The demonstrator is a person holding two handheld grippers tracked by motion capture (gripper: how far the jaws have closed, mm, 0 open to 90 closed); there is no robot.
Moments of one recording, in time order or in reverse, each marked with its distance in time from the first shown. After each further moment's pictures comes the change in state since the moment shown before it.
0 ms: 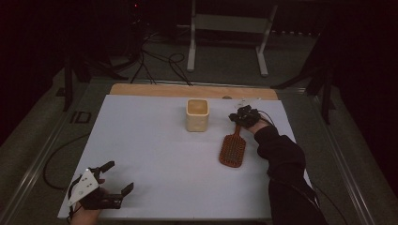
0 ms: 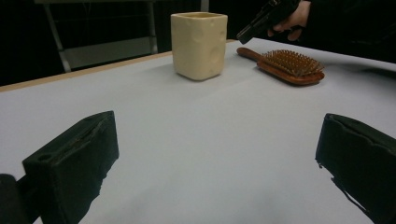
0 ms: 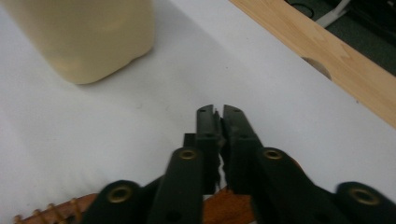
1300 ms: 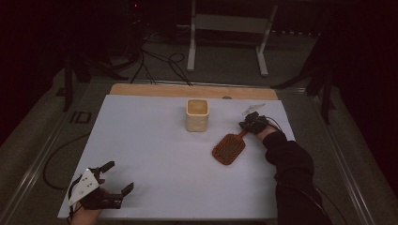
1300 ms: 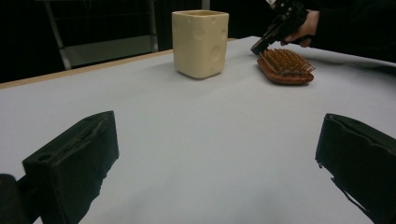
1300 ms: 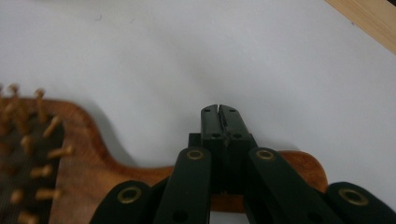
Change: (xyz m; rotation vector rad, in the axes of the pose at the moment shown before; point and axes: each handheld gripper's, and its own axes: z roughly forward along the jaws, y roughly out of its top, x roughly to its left) left arm 0.000 -0.001 0.001 0.006 0.003 -0.006; right arm -0.015 -0.041 -0.005 0.121 -0.026 -0.005
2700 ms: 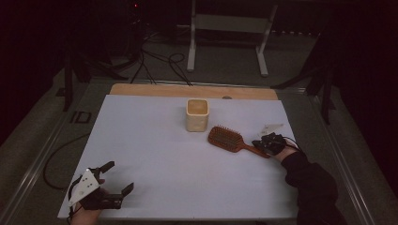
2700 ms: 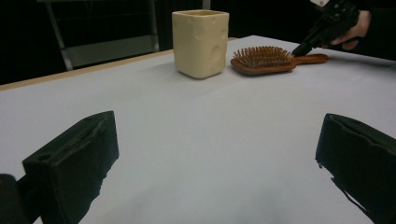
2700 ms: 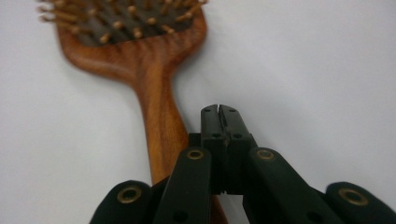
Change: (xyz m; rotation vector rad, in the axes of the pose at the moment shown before) left arm -0.001 0.001 -0.001 -0.008 0.003 0.001; right arm 0.031 -0.063 -0.059 0.010 0.045 -0.051
